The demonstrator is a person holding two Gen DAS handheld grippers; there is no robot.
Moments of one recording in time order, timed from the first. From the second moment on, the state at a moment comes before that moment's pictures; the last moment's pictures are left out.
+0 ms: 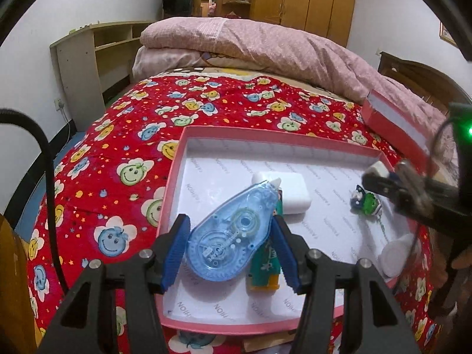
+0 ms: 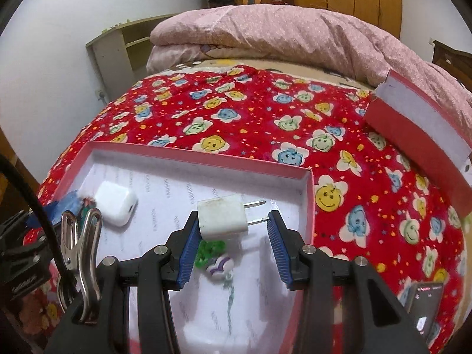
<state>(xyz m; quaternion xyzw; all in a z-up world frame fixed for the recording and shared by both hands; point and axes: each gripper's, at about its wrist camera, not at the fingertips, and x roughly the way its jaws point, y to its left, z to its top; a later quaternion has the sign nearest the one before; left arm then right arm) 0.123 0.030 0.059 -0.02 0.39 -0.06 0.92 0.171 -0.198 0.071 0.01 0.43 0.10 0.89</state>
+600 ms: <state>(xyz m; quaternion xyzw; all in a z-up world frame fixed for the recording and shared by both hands) 0.121 0.024 0.058 -0.03 0.39 -0.07 0.92 0.180 -0.199 0.058 0.02 0.44 0.09 0.89</state>
